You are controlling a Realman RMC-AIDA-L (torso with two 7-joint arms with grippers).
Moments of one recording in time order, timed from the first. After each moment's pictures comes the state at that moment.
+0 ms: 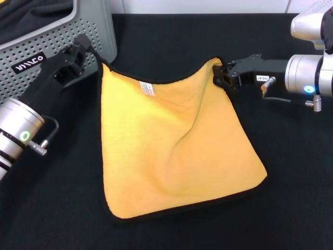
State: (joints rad) left arm -0.40 -2.09 1.26 0.17 0.53 1.34 -0.98; right arm 0.80 2.03 -1.36 -0.41 -1.43 -0.87 1.49
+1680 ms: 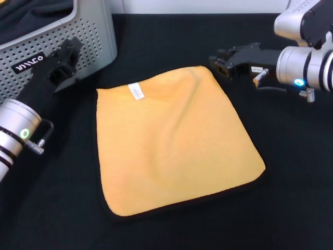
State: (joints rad) left arm -0.43 -2.10 1.24 0.13 0.45 1.23 -0.92; right arm 0.79 2.03 -1.57 -0.49 -1.27 -0.66 1.44
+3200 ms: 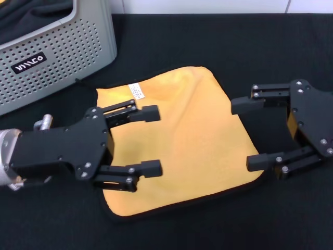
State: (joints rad) left arm -0.31 -1.98 1.25 0.63 1.26 1.92 -1.15; right arm 0.51 1.94 -1.25 -0.97 -1.42 -1.86 1.43
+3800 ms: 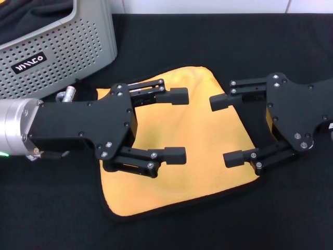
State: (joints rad) left arm -0.42 -1.99 1.25 0.69 1.28 1.92 -1.21; right arm 0.54 2.00 -1.21 -1.10 -1.54 -1.84 1.51
